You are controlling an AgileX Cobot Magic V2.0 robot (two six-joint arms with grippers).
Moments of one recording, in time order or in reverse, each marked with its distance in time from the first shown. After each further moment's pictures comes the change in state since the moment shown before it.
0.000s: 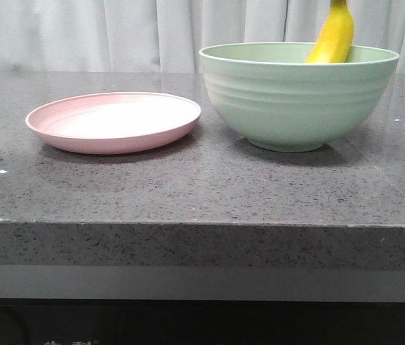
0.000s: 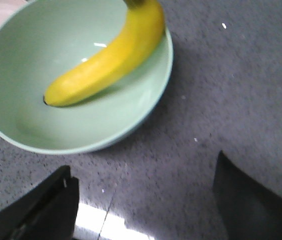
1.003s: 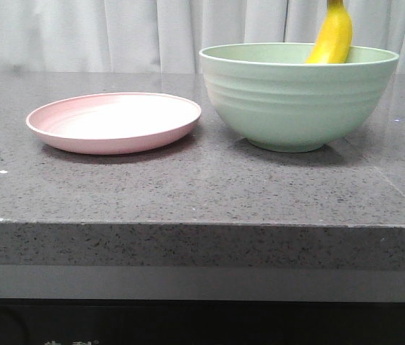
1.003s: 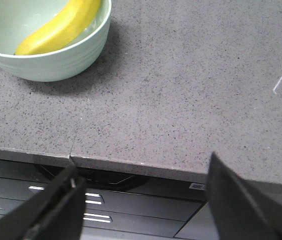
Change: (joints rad) left arm 0.000 -0.529 0.422 0.197 -0.055 -0.264; right arm 0.000 -0.707 0.308 -0.218 0.129 0.188
